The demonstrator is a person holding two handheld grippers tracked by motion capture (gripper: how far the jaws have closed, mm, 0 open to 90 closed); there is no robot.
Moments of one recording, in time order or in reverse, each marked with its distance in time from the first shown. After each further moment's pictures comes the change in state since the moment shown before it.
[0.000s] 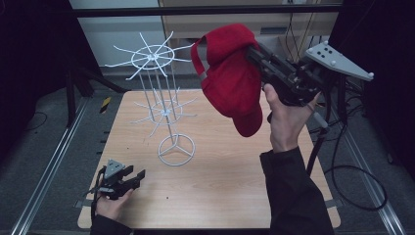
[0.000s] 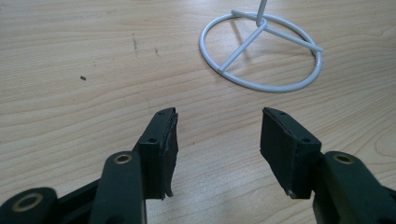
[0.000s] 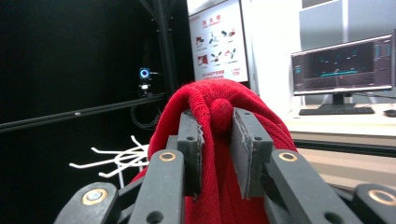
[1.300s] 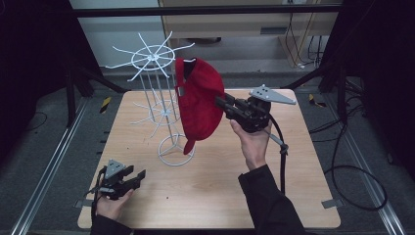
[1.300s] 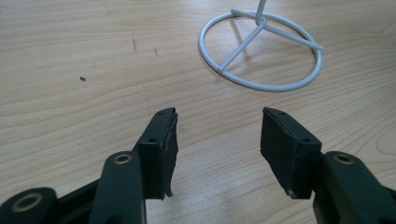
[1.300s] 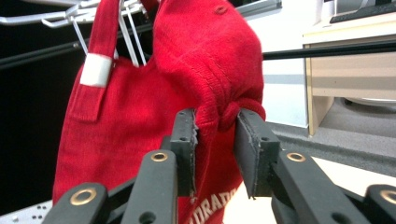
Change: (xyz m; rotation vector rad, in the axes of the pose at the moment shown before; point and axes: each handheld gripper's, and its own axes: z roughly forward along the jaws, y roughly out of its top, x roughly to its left) left arm -0.001 0.000 0.001 0.004 0.000 0.009; right arm -0.016 -0.133 0.040 0.284 0.047 0.112
